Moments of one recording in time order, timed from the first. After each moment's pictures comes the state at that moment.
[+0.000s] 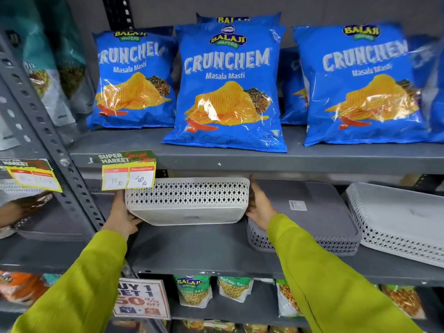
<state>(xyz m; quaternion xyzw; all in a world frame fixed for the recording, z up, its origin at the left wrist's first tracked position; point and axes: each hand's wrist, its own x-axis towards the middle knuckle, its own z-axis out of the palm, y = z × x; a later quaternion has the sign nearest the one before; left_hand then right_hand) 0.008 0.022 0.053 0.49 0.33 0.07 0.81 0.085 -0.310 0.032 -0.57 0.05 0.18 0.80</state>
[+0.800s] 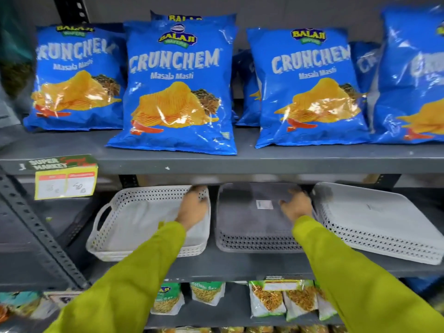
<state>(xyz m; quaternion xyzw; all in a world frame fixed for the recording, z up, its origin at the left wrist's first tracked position) 0.067 -0.205 0.044 0.89 0.02 0.09 0.44 0.102 -0.486 0.030 -0.93 0.15 -0.09 0.33</state>
